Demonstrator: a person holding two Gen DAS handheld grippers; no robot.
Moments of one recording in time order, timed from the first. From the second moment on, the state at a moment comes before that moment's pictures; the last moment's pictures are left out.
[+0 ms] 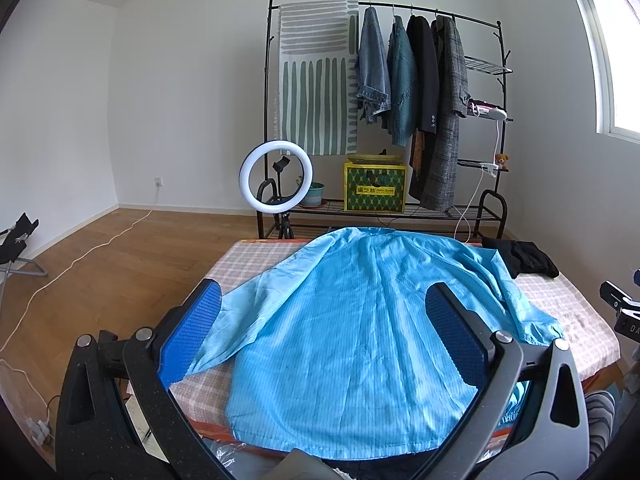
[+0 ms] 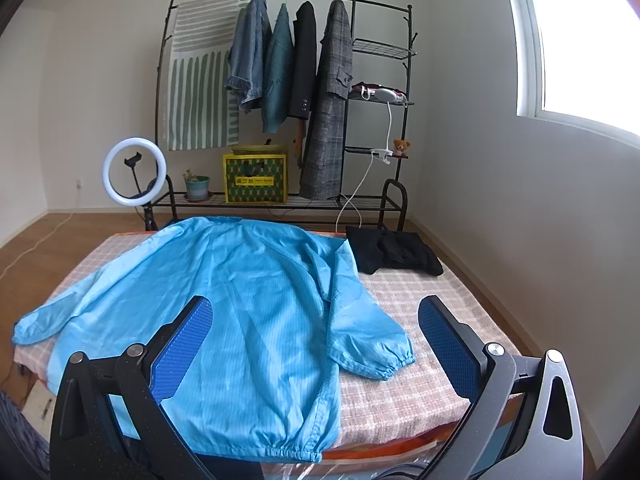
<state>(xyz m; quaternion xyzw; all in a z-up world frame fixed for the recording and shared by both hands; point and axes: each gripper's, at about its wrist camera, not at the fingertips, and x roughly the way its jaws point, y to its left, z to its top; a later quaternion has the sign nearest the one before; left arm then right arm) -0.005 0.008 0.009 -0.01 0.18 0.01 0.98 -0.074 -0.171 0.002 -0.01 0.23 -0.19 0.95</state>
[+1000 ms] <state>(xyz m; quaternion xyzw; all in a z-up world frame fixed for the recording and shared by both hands) -0.006 0.009 0.009 -0.01 0.18 0.01 0.98 -0.073 -0.166 0.001 -0.01 0.24 -0.18 0.95</state>
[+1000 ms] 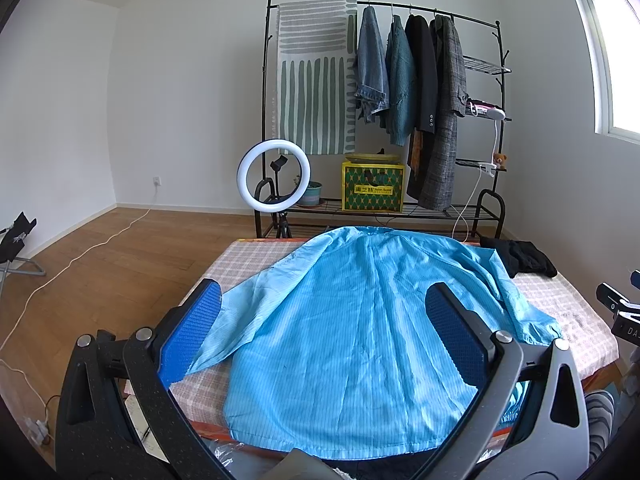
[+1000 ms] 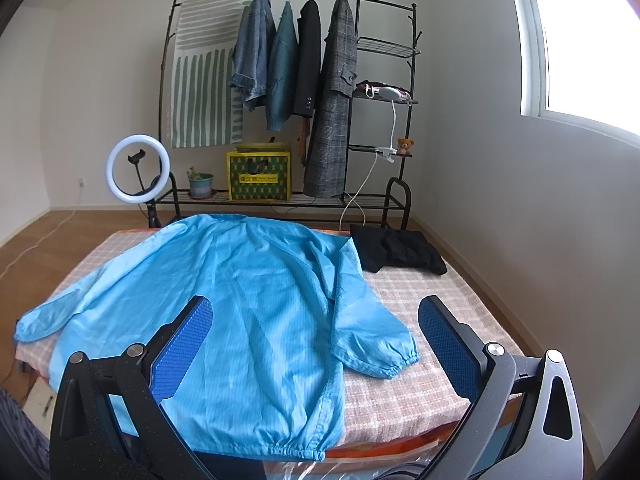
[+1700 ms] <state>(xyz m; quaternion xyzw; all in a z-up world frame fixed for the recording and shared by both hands) 0.006 0.012 0.009 0.00 0.19 0.02 0.98 -0.053 -0.156 -0.008 -0.01 0.24 -0.16 0.96</state>
